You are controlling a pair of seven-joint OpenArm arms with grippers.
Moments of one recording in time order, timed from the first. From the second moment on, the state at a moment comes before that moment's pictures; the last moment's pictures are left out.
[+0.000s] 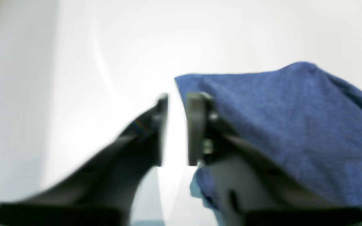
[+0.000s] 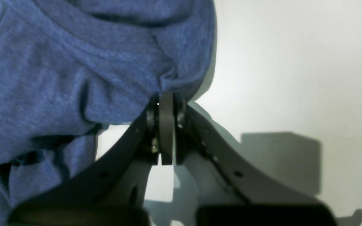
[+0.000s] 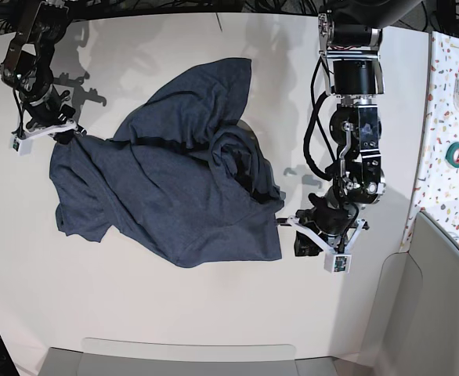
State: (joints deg) left arm -17.1 -2.3 -4.4 83.8 -15.8 -11.2 40.8; right arm -13.2 11.2 27.1 100.0 35.9 1.7 -51.3
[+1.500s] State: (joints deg) left arm -47.8 8.8 25.5 32.0 -16.4 -11.4 30.0; right arm -29.4 13.4 11.5 112.2 36.0 2.1 -51.0
